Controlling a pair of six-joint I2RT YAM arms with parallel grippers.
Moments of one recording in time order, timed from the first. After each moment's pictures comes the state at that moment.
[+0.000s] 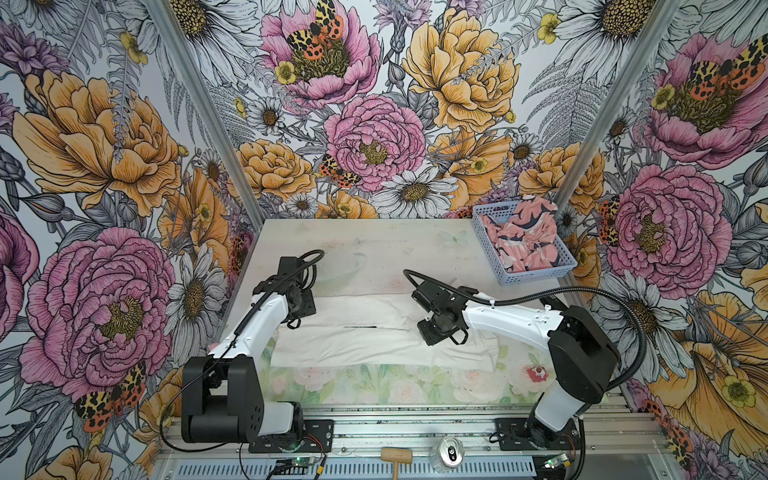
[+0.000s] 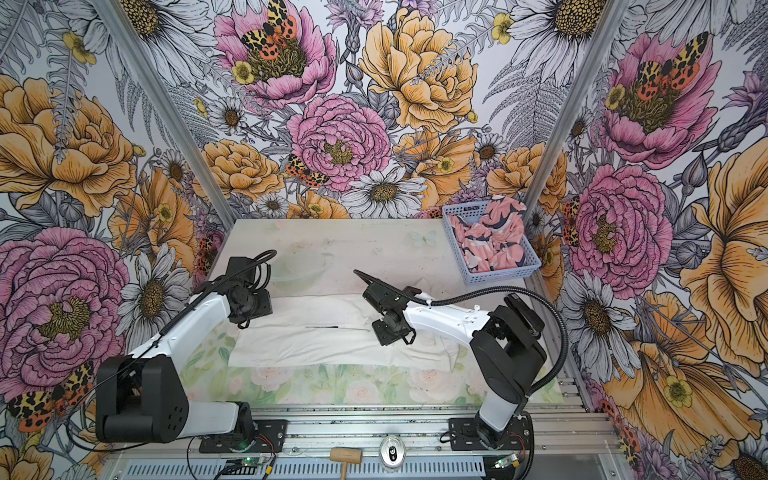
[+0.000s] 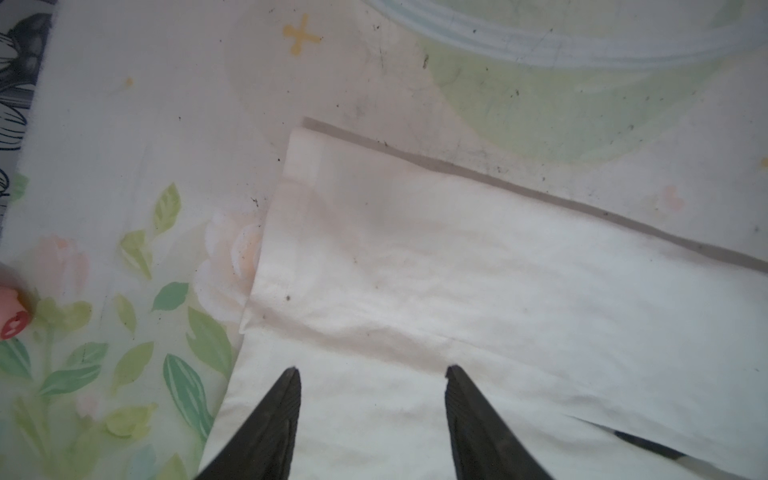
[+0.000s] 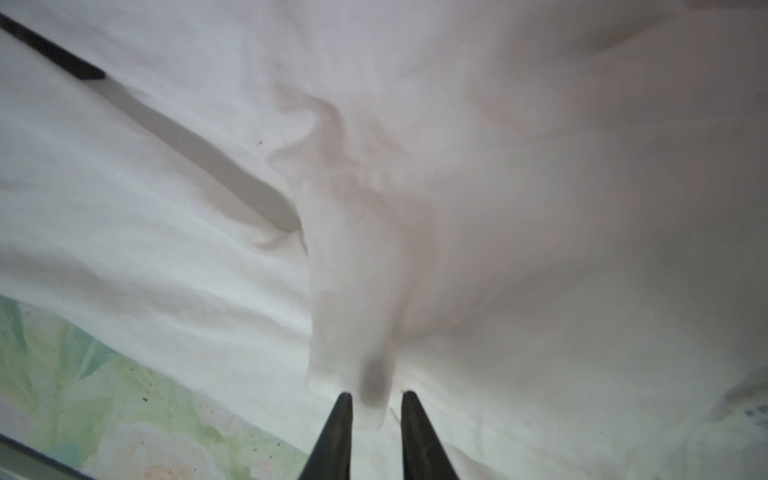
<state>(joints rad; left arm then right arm) -0.02 1.36 0.93 -0.75 -0.17 -0.32 0.79 1.69 1.14 -0.78 0.00 0.31</state>
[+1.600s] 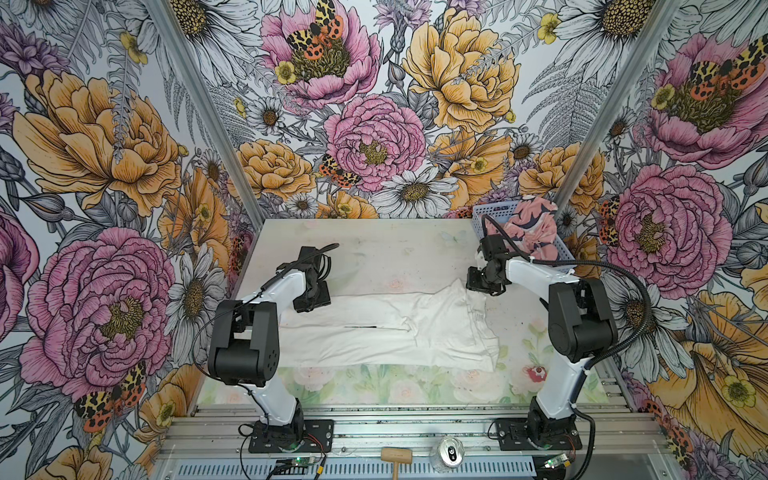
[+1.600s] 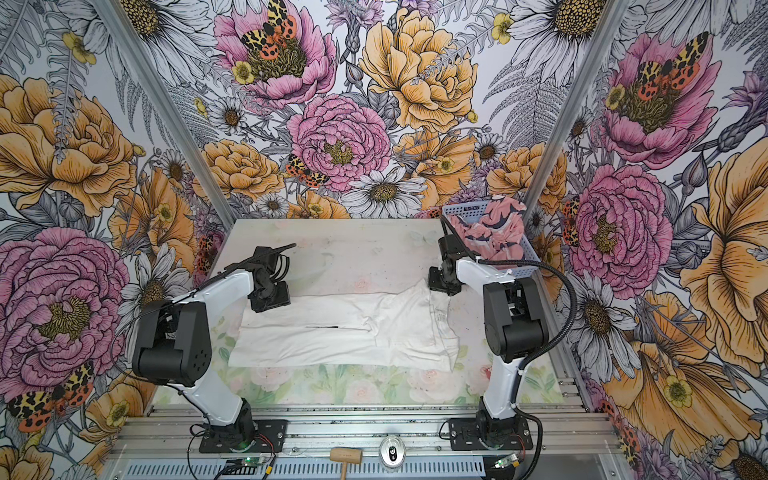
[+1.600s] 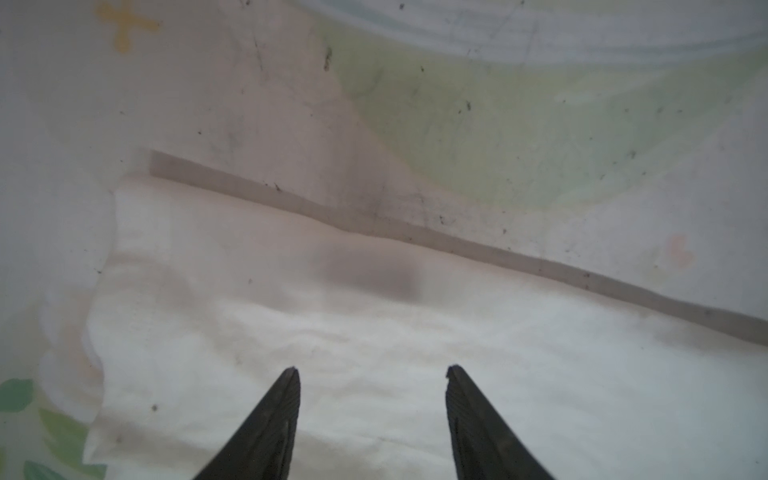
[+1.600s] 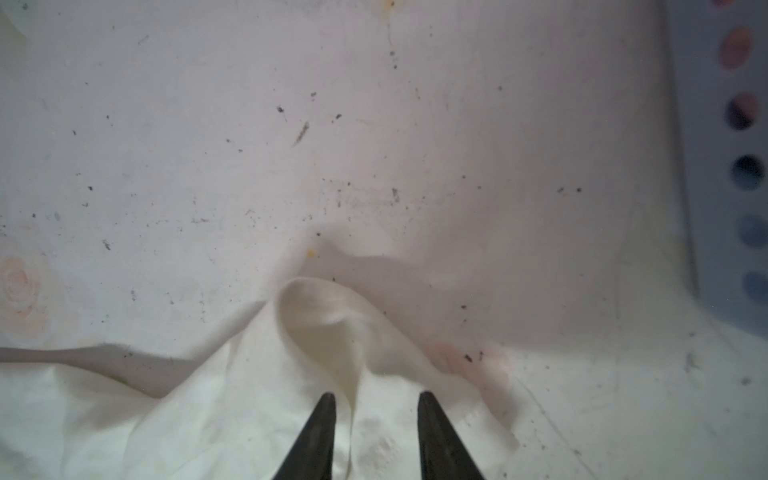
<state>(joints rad) -0.07 1.71 1.11 -0.71 -0.10 -0.37 0.17 1.88 1.28 -0.60 -0.17 0.30</state>
